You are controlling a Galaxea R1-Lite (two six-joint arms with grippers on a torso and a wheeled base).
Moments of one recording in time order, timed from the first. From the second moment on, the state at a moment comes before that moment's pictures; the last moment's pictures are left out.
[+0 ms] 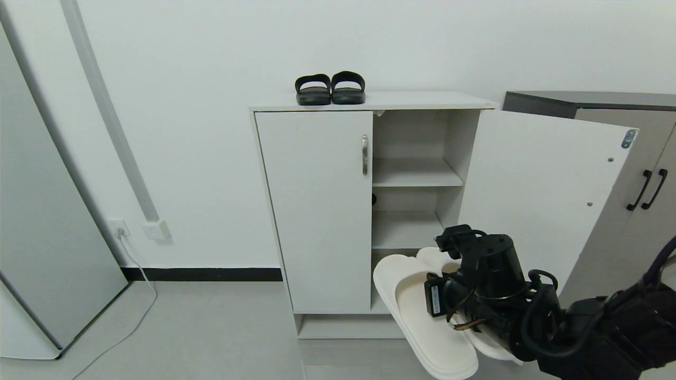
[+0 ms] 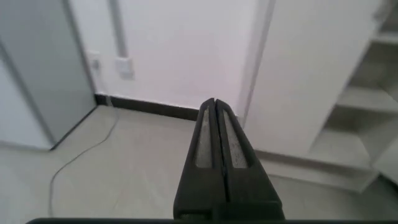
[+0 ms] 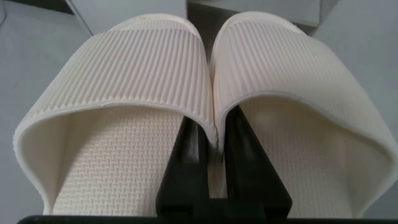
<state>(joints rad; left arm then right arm) -0.09 0.22 -0.20 0.07 0.30 -0.01 0.73 1.90 -0.71 -0.71 -0.40 0.23</state>
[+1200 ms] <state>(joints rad) 0.00 0.00 0.00 0.00 -0.05 0.05 0.76 2.14 -1.07 -0.65 -0.76 0.33</state>
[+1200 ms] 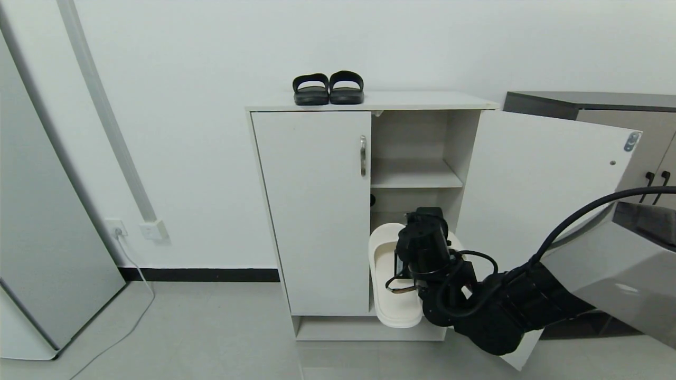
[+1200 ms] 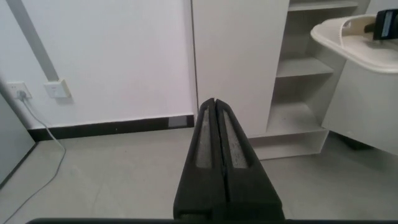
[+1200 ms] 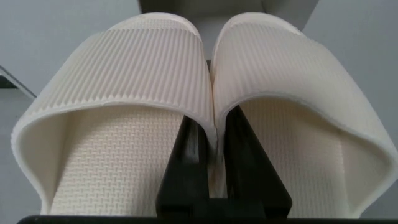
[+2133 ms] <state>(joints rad) 0.00 0.00 0.00 0.00 -0.05 0.05 0.79 2.20 -0.96 -0.79 -0.63 0.33</state>
